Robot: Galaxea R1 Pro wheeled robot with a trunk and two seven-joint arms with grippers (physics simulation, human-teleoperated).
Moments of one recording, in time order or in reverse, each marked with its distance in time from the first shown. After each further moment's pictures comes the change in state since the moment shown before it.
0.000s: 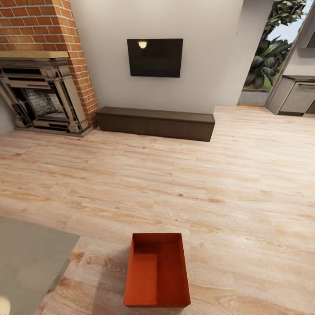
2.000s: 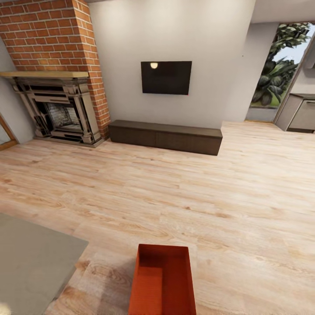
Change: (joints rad) left arm 0.000 -0.002 0.000 0.000 0.001 0.000 0.000; right arm 0.000 -0.001 -0.002 0.000 0.000 -0.002 0.000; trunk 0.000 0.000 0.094
